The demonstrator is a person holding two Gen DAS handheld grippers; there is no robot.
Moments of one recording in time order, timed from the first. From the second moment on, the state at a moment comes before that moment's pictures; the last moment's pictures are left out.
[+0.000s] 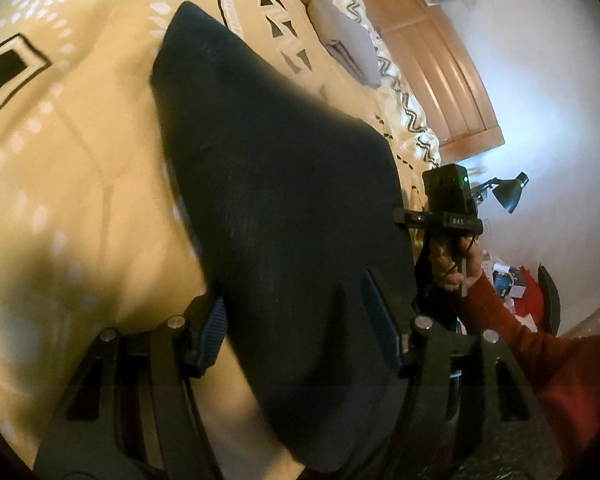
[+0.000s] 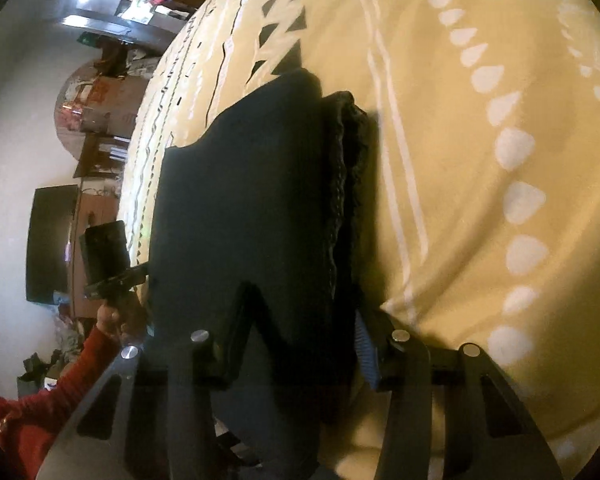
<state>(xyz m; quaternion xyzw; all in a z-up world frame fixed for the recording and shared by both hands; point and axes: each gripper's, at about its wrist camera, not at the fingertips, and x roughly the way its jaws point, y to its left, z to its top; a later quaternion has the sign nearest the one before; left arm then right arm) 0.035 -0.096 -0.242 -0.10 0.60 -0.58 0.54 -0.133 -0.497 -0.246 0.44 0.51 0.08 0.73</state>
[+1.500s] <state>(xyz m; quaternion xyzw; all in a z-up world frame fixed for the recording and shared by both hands) 0.033 -0.104 -0.240 -0.09 0.56 -0.52 0.64 -0.163 -0.459 -0.196 0.37 0.48 -0.04 0.79</state>
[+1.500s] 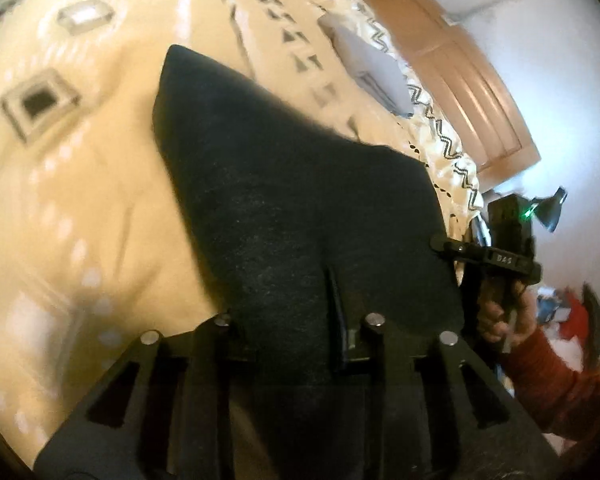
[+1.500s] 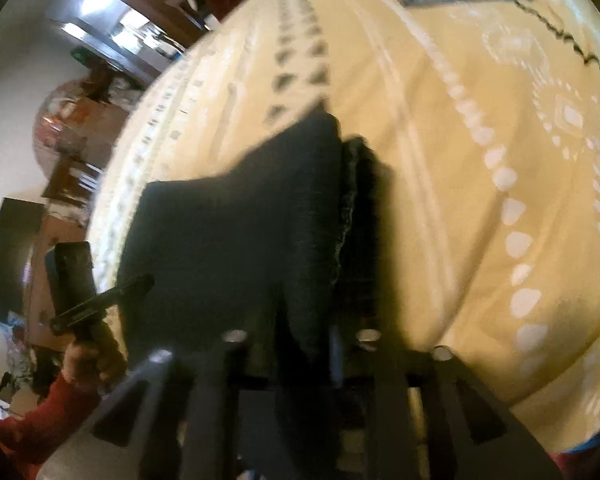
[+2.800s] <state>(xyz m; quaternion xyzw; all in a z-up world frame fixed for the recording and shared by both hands) 0.024 -0.116 -0.233 -0.05 0.54 -0.53 0.65 -0.156 -0.450 -0.235 0.47 0.41 0.10 0.77</state>
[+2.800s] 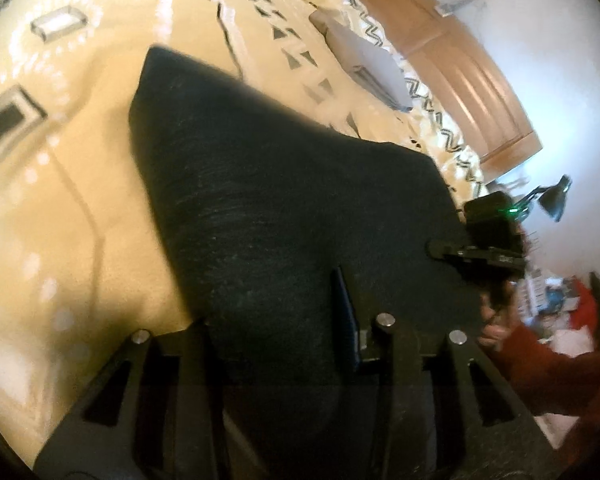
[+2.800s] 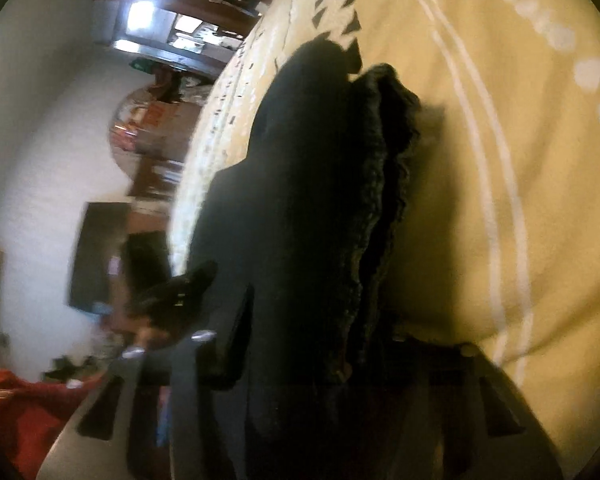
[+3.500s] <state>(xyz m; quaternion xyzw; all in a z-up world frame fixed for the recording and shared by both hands) 0.136 0.011 -0.173 -0.09 0.48 -0.46 0.74 0.013 -0.346 -0.163 0.41 0.42 0.17 0.79</state>
